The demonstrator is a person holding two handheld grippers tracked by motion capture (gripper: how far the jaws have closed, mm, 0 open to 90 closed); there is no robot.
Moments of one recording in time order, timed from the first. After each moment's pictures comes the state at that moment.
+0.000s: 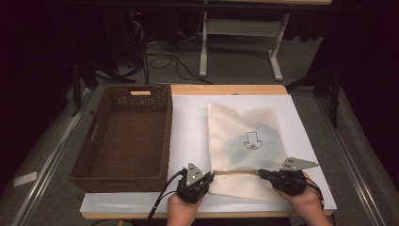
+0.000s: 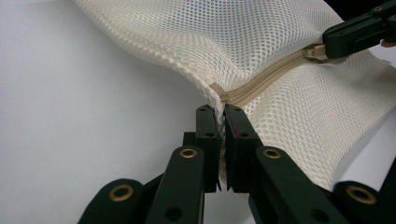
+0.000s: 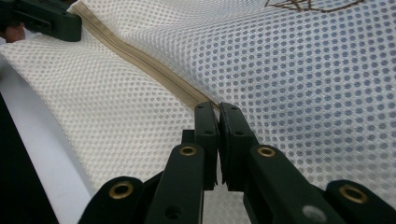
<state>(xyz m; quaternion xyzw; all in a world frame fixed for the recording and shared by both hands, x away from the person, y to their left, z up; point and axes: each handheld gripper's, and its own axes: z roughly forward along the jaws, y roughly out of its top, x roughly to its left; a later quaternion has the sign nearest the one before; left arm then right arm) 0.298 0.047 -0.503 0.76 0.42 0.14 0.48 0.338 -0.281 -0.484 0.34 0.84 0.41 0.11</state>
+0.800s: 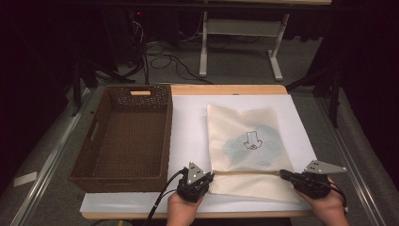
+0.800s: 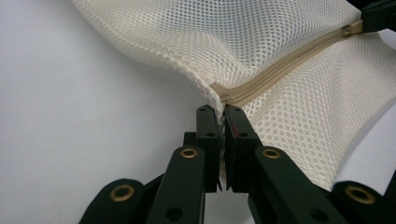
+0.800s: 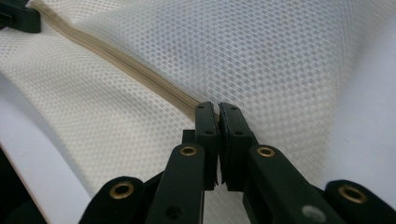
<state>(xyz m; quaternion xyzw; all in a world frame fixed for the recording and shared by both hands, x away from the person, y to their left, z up) 0.303 0.046 -0.507 0.77 0.42 0.14 0.47 0.330 -0.345 -0.482 0.38 0.81 0.41 0.14</state>
